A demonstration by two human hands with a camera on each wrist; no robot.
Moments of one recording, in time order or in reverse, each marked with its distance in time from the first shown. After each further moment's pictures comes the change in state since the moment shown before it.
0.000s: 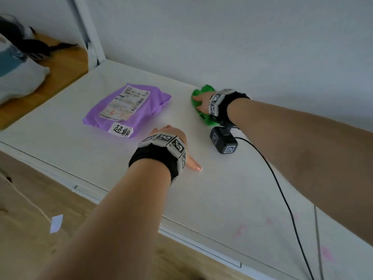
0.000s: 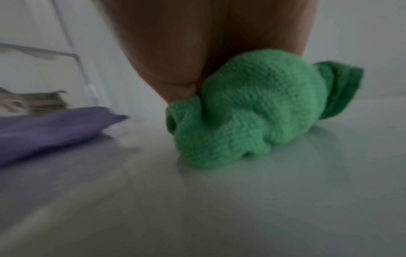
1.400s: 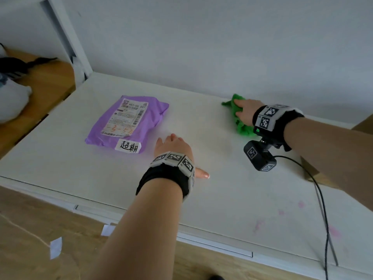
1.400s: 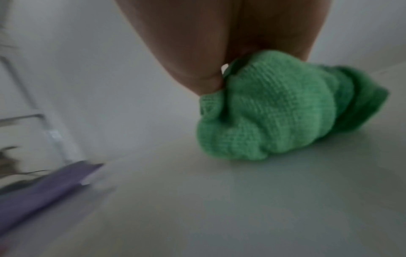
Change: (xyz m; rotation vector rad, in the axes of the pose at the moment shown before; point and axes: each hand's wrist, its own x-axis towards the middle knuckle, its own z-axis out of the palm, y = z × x) left_hand -0.002 -0.015 0.006 0.142 -0.003 0.140; right_hand -0.031 0.069 0.010 -0.154 0.016 0.342
